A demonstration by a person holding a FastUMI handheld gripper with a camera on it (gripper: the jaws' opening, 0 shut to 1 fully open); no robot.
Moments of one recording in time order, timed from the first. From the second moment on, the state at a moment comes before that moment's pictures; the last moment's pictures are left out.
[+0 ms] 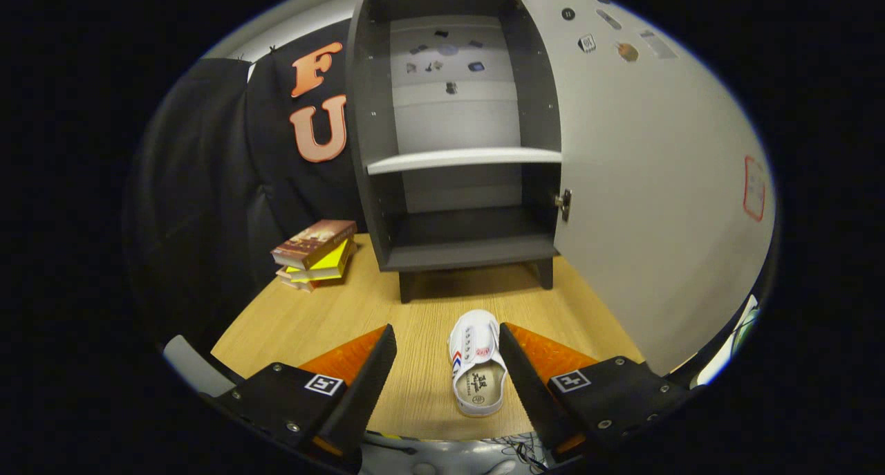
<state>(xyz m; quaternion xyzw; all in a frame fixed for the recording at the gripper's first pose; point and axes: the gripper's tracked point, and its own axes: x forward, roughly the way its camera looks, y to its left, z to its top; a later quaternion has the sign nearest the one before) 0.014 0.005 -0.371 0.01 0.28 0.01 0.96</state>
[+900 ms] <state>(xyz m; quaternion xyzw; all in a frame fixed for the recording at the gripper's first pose) 0.045 0.011 -0.530 0.06 0.42 -0.01 0.90</state>
